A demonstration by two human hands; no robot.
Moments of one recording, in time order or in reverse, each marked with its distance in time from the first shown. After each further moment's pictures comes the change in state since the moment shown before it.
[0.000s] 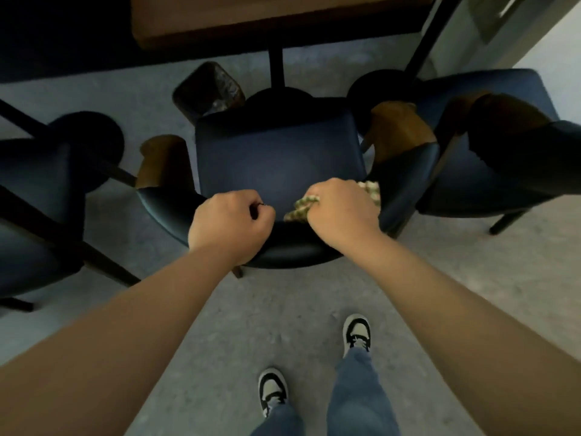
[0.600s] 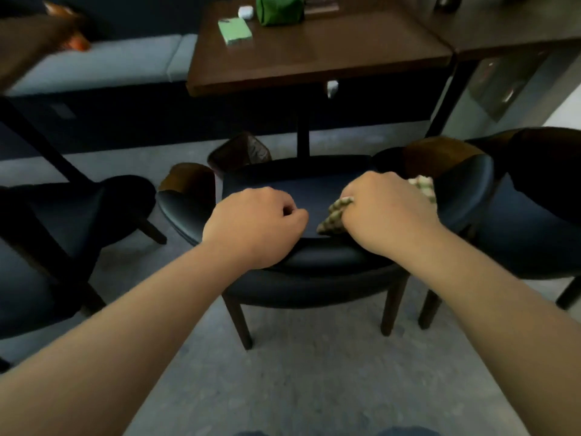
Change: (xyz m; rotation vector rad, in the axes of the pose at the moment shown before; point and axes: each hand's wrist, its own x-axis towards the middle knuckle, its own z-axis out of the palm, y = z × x) left_hand 0.002 -0.010 0.008 0.126 -0.022 0.113; right_hand -0.006 0.000 0.020 -0.239 0.257 -0.076
